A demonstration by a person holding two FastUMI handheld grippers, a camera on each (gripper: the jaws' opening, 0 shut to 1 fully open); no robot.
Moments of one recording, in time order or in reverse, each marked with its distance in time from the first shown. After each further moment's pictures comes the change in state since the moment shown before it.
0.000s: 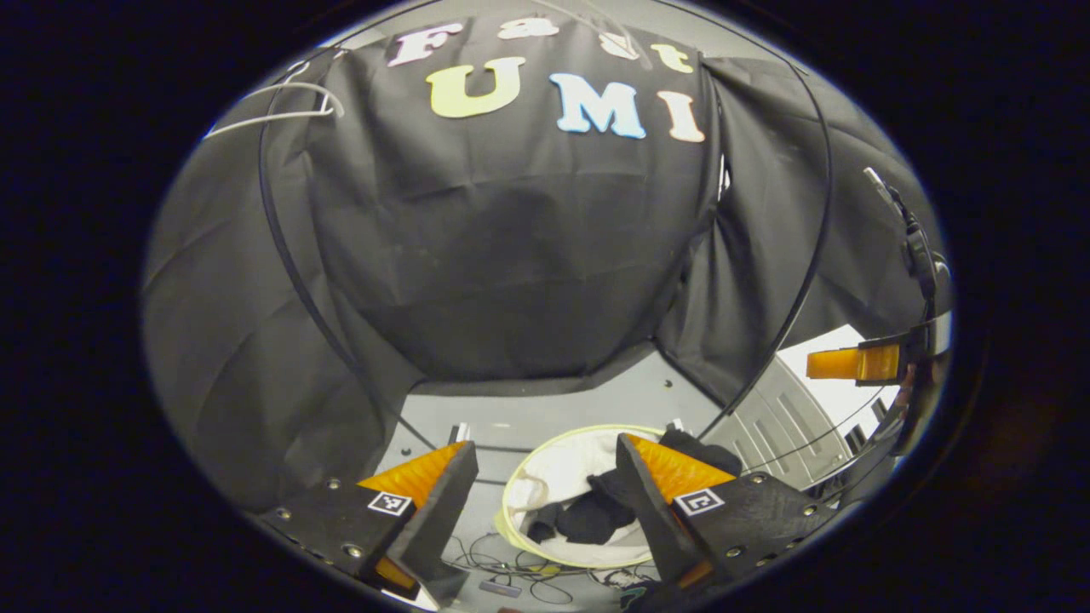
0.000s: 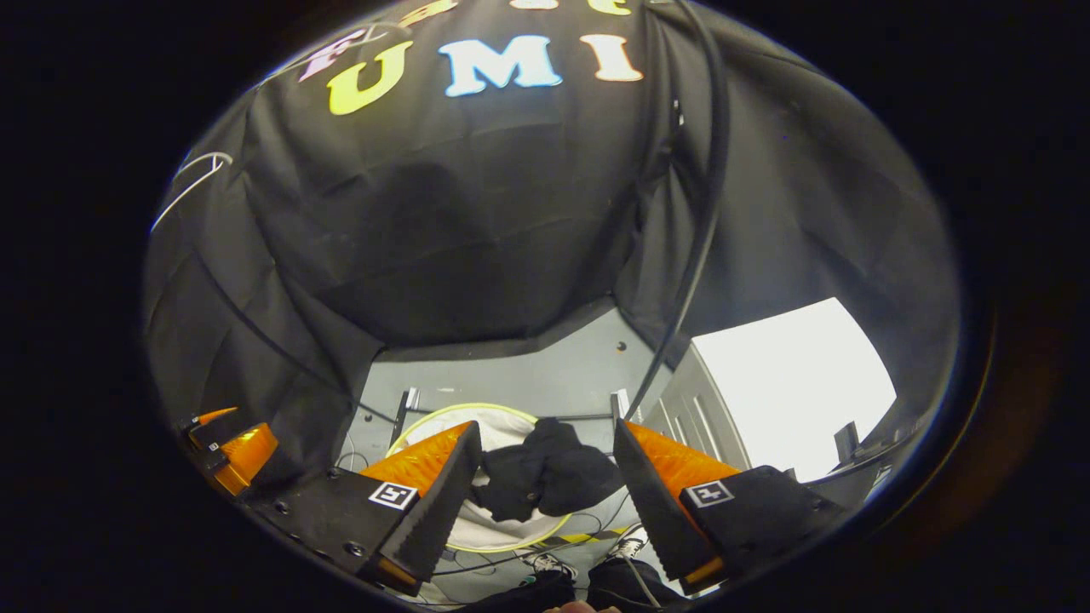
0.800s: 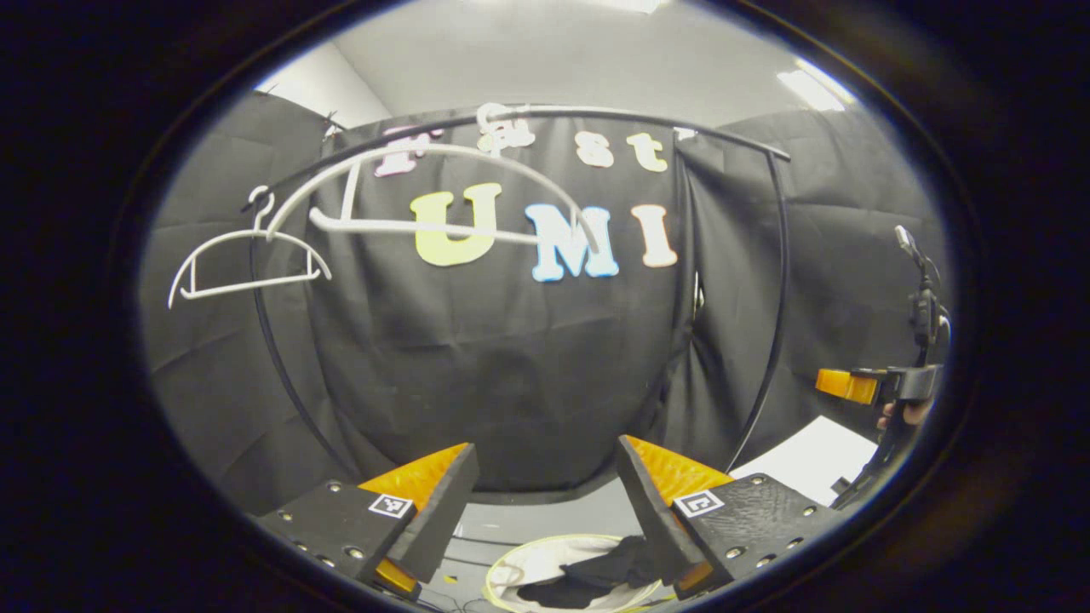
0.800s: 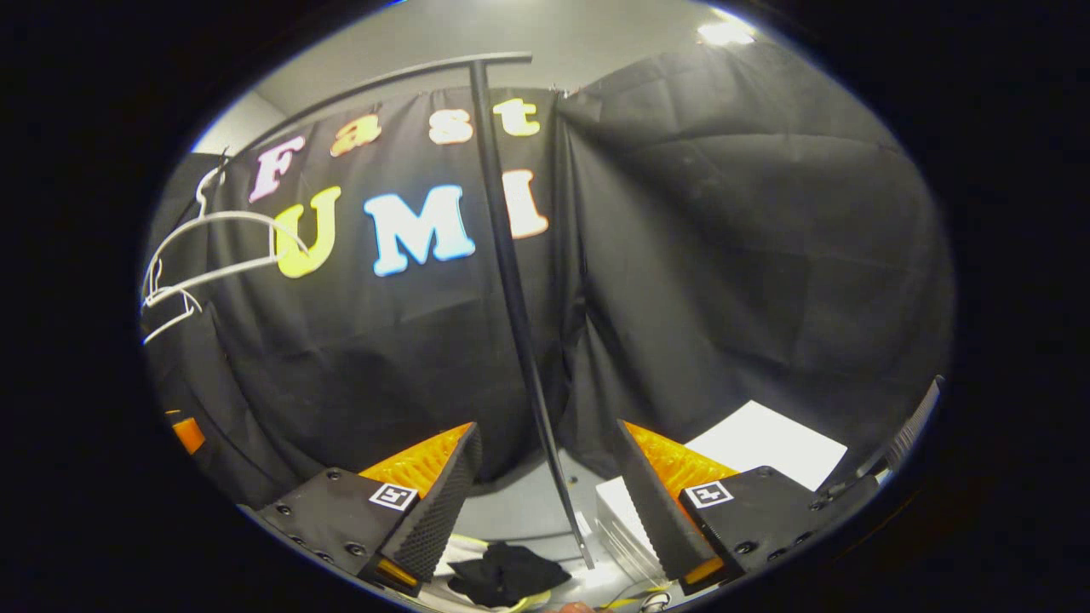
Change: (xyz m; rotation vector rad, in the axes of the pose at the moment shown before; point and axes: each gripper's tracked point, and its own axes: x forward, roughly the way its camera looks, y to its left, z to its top) left arm -0.117 -0.074 0.241 0.007 -0.409 0.021; right arm -0.124 -0.119 0.192 0.117 -0.537 -0.102
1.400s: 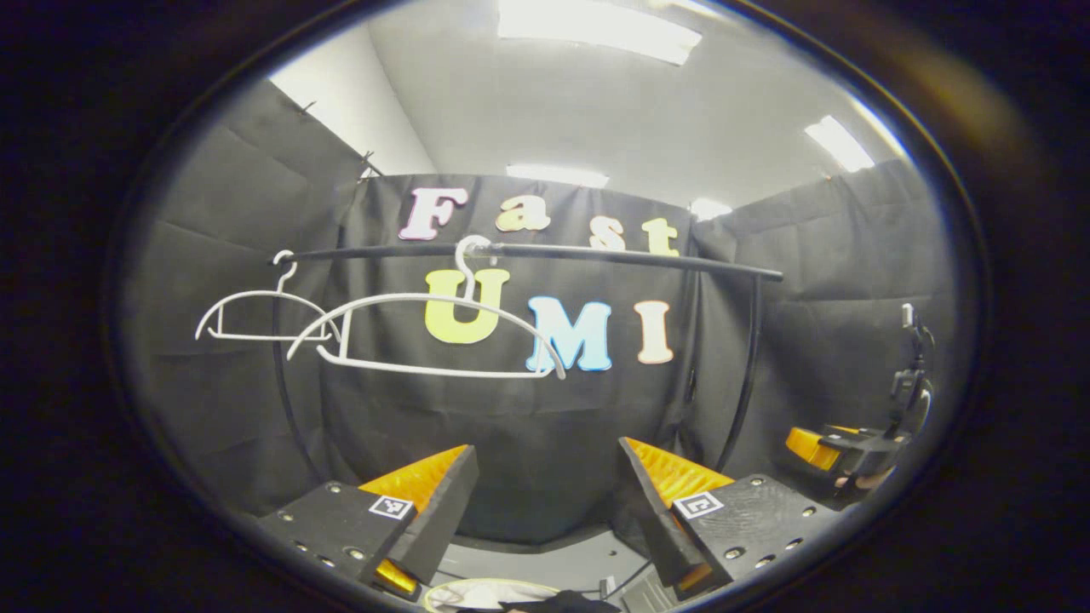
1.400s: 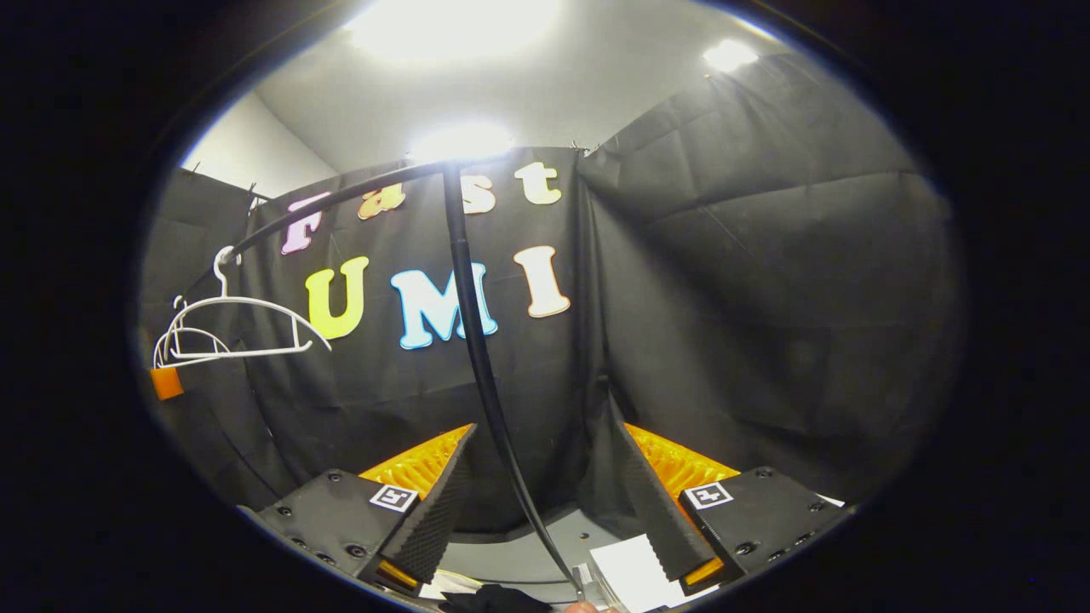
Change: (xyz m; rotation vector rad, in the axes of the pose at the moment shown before) left arm -0.047 -0.070 0.094 -0.141 -0.235 0.062; right arm -0.005 -0.028 0.100 -0.010 -0.175 0.139
